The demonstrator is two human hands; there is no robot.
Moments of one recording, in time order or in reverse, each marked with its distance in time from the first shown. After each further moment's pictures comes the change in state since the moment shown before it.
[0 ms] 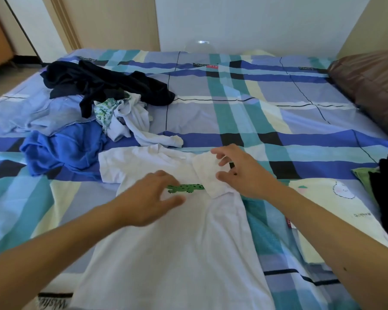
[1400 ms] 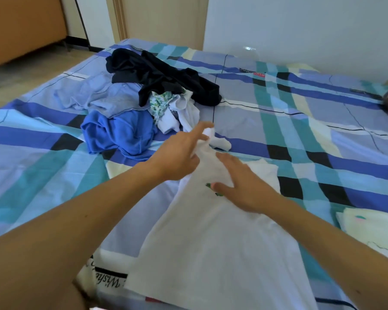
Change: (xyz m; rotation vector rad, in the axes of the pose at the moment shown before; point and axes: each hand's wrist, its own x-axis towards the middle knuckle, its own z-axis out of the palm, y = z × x) left_hand 0.041 -0.080 -0.039 -0.083 0.447 0.179; right_hand 0.036 -0.086 0.071 -0.251 -0.240 0.062
